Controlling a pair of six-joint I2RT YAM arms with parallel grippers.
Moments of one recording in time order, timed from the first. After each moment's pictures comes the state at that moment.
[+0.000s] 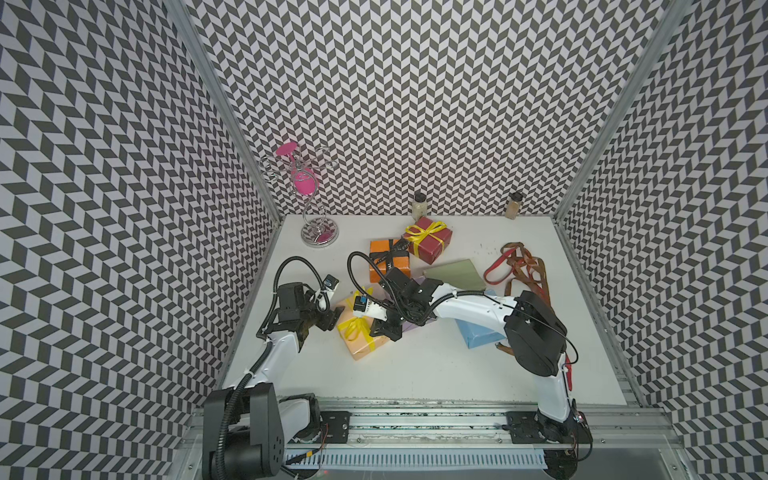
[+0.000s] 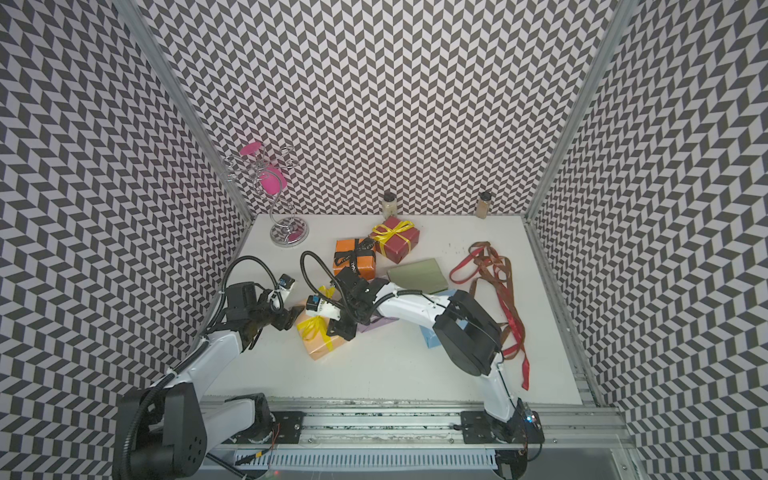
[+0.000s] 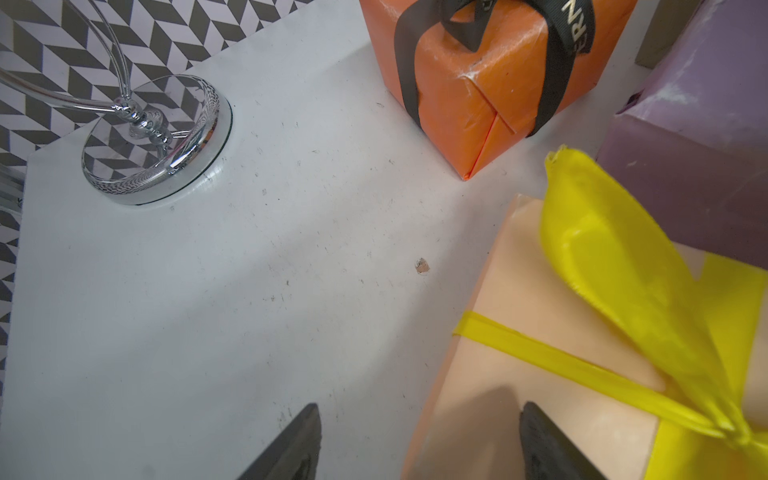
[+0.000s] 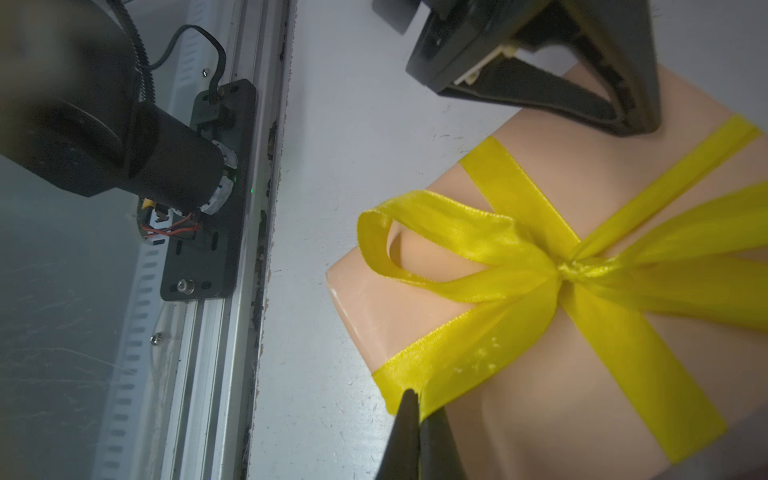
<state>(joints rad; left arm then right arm) 0.12 1.16 0.50 -0.11 0.40 0.59 0.95 2.01 1.51 -0.52 -0.55 -0.38</state>
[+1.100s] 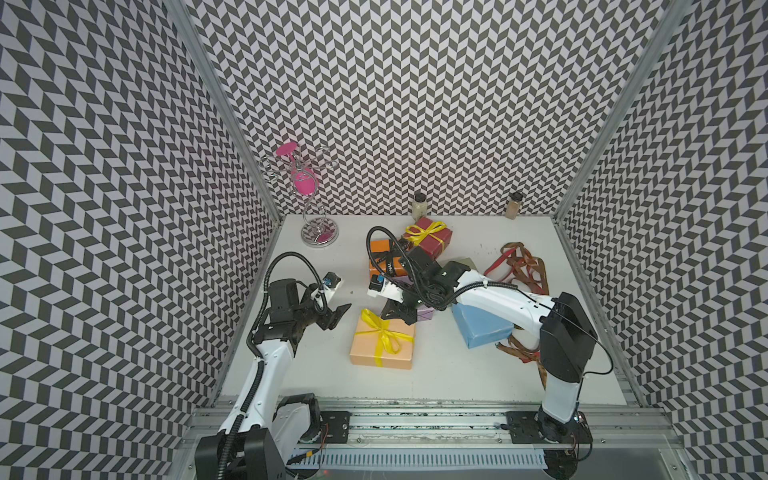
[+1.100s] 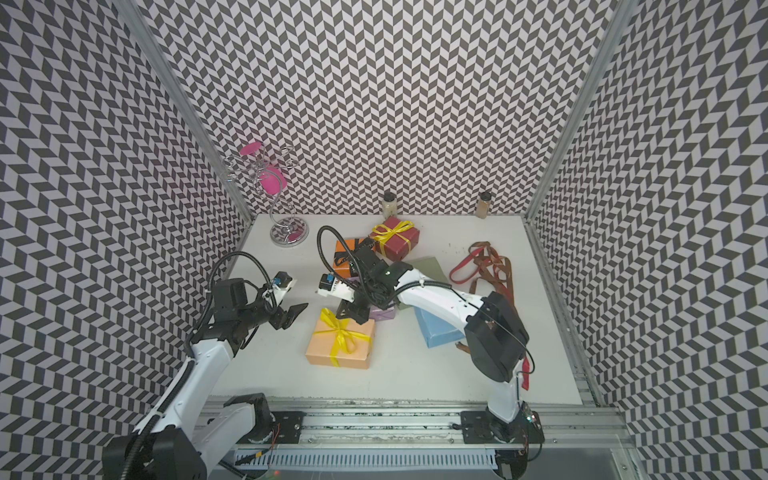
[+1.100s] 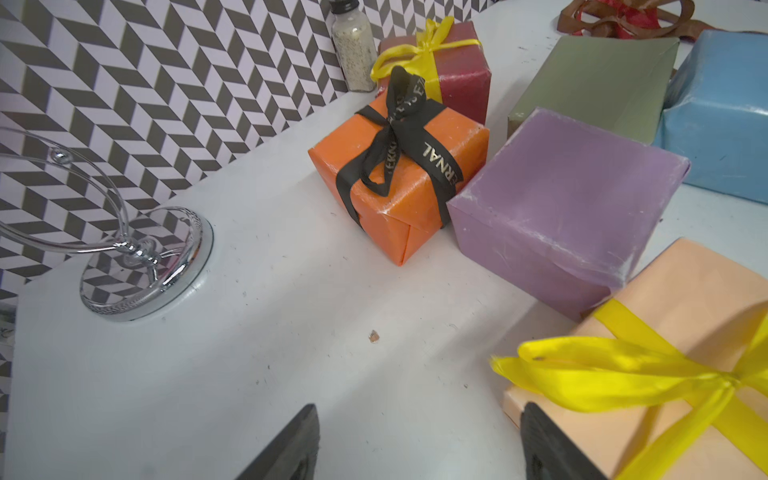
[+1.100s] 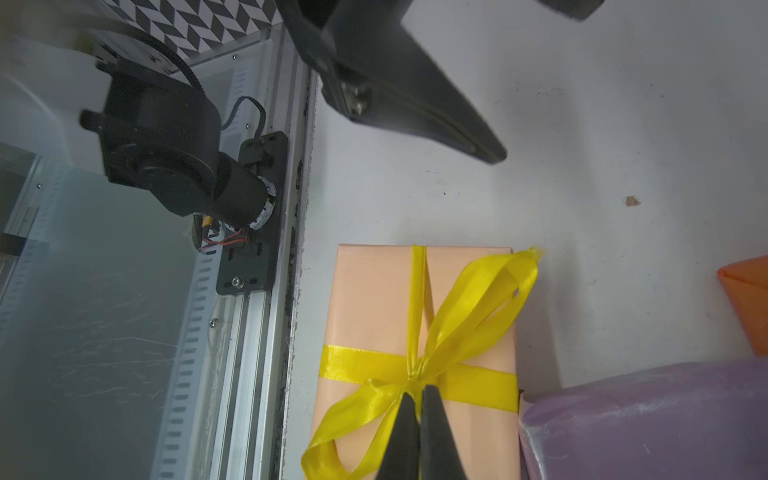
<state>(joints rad) 0.12 0.97 0.57 -0.31 0.61 0.66 0.86 1.89 1.56 -0.63 -0.62 -0.40</state>
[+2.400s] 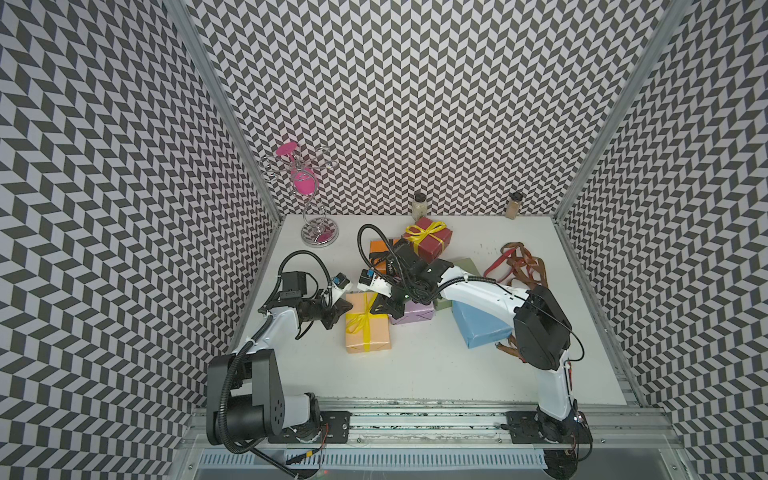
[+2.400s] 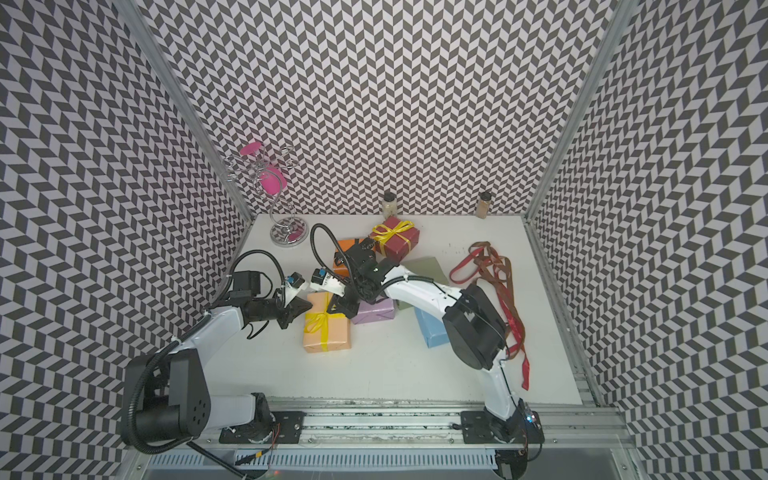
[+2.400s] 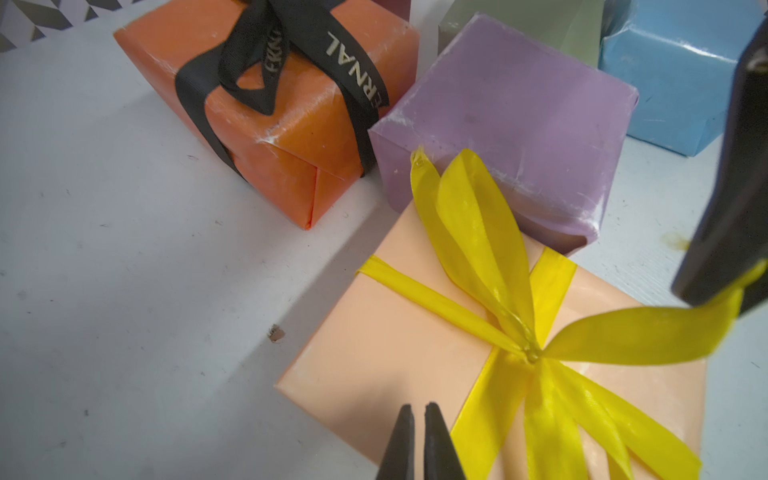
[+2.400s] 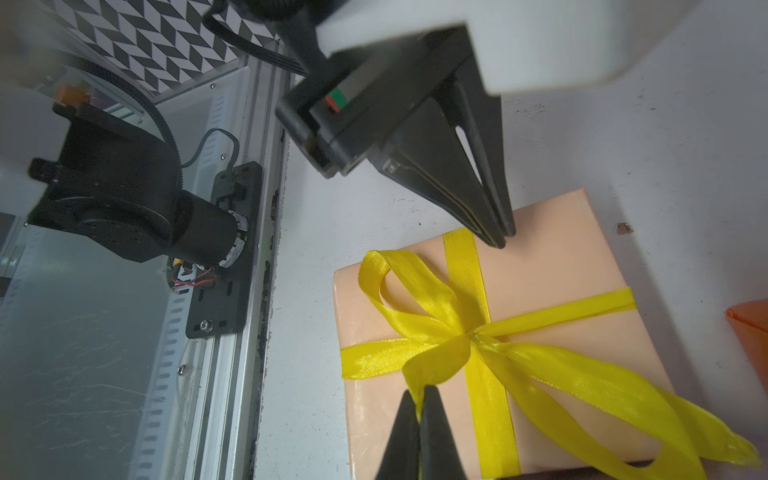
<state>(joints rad) 0.12 1.35 0.70 -0.42 0.76 0.83 0.86 2.03 1.66 -0.57 -0.63 -0.34</state>
